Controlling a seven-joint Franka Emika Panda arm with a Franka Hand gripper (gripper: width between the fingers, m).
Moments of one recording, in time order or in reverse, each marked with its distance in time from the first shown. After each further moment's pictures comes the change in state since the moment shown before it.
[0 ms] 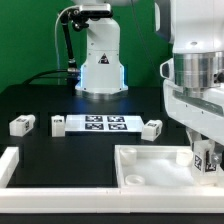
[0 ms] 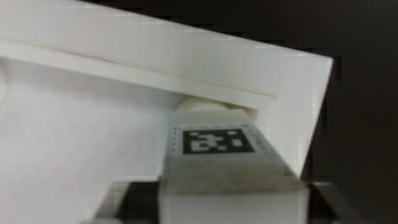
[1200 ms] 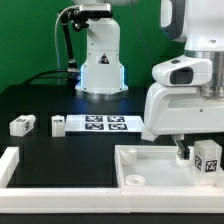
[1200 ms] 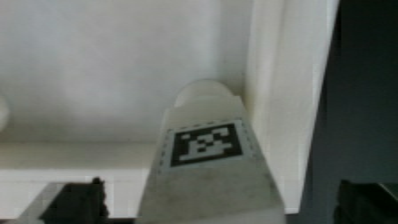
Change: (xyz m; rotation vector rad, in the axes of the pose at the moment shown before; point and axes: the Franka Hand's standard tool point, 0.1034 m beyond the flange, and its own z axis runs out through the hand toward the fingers) arm -0.003 -0.003 -0.001 -0.069 0.033 -1.256
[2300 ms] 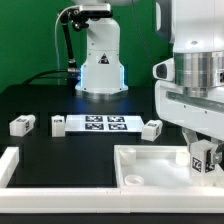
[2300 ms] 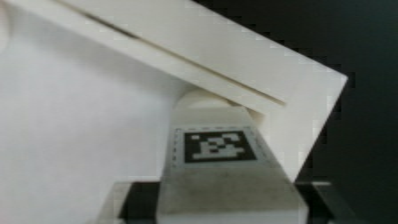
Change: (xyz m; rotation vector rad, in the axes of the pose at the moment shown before) arm -0.002 0.005 0.001 0.061 -0.019 1.245
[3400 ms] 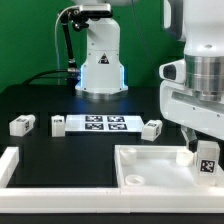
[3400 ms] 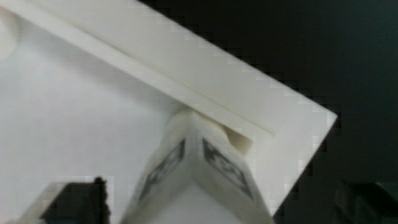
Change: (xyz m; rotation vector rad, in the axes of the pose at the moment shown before) arm -0.008 -0.008 0.002 -0.064 -0.032 -0.208
